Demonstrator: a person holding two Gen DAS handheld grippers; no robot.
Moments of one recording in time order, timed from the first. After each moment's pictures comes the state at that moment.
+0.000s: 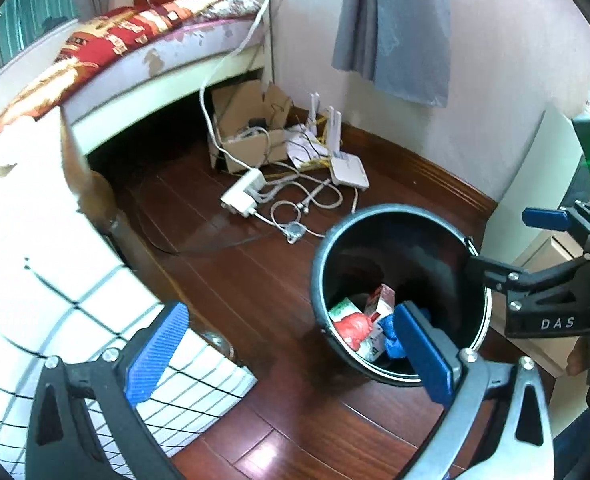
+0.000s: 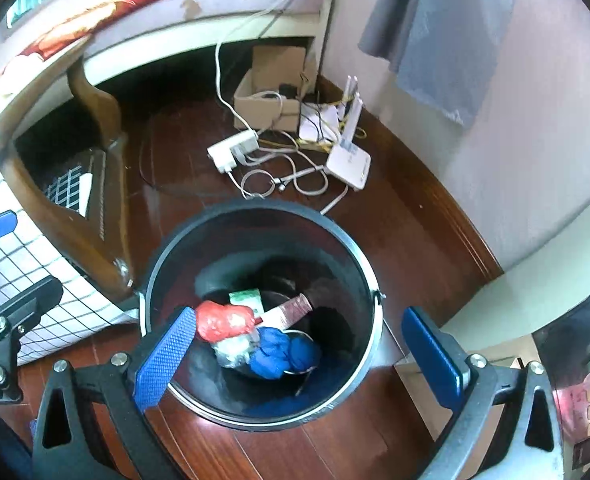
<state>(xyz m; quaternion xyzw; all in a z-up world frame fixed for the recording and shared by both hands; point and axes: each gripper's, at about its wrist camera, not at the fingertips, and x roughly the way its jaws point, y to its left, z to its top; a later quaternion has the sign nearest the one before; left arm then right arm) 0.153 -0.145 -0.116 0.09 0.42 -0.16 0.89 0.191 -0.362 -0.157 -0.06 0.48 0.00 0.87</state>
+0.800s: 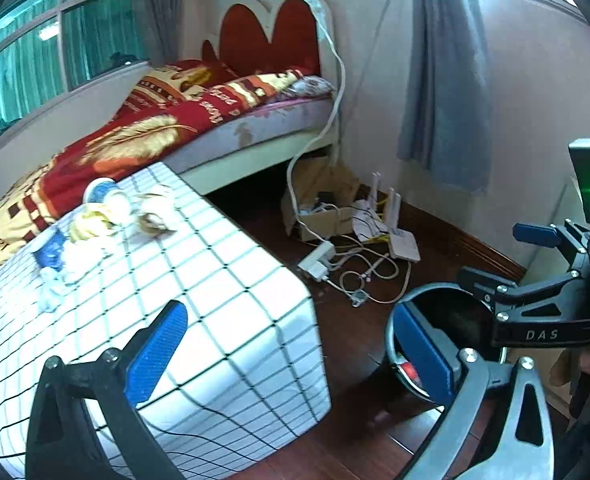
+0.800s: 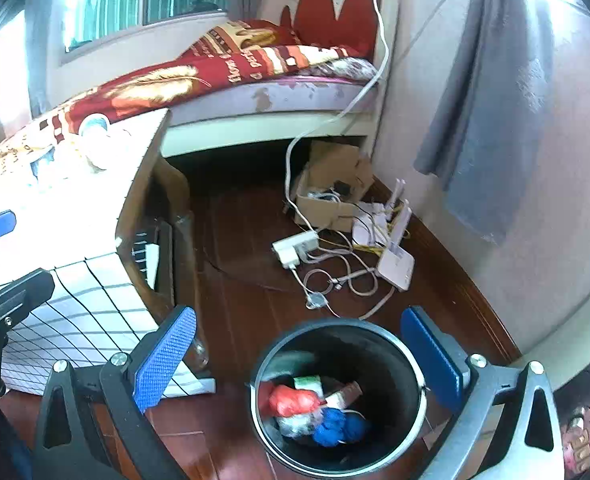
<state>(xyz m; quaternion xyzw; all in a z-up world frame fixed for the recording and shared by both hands) 0.124 -0.057 -0.020 0.07 0.31 -0.07 0.95 0.186 -0.268 -0.063 -0.06 0.35 0.08 0.93</state>
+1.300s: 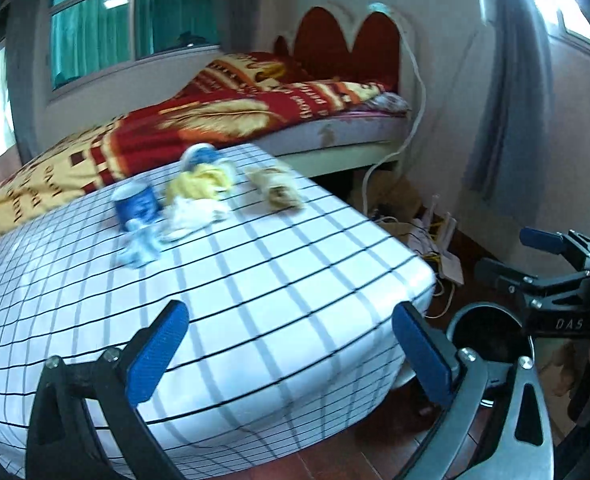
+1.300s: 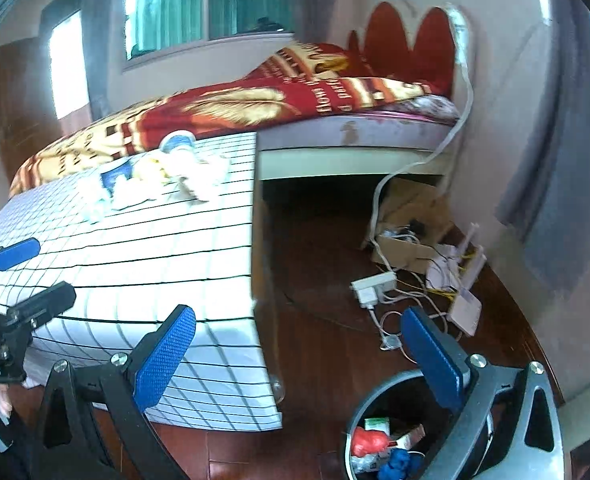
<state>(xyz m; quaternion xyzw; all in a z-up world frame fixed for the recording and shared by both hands) 0.105 0.059 -0.024 0.00 0.31 0.01 0.95 0.195 -0.167 -0.044 -0.07 0.32 0.19 0.92</state>
